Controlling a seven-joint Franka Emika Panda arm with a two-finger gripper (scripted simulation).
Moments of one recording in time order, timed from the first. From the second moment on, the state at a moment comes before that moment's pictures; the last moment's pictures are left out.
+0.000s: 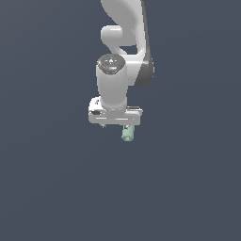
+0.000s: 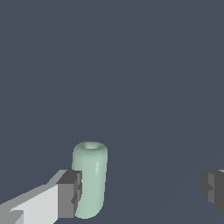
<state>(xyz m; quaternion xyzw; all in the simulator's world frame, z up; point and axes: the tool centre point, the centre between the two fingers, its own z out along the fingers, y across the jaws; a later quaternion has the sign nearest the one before) -0.008 -0.022 0.173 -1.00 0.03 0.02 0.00</state>
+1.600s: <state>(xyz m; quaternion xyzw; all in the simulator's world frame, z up) -0.049 0.010 0.120 -1.00 0.06 0.01 0.00</state>
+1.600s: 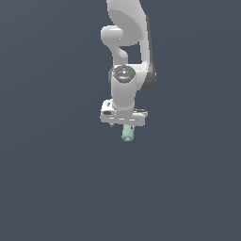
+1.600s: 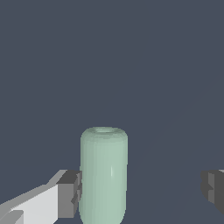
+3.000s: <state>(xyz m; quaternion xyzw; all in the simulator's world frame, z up) -0.084 0.045 0.051 -1.00 0.07 0.00 0.00</state>
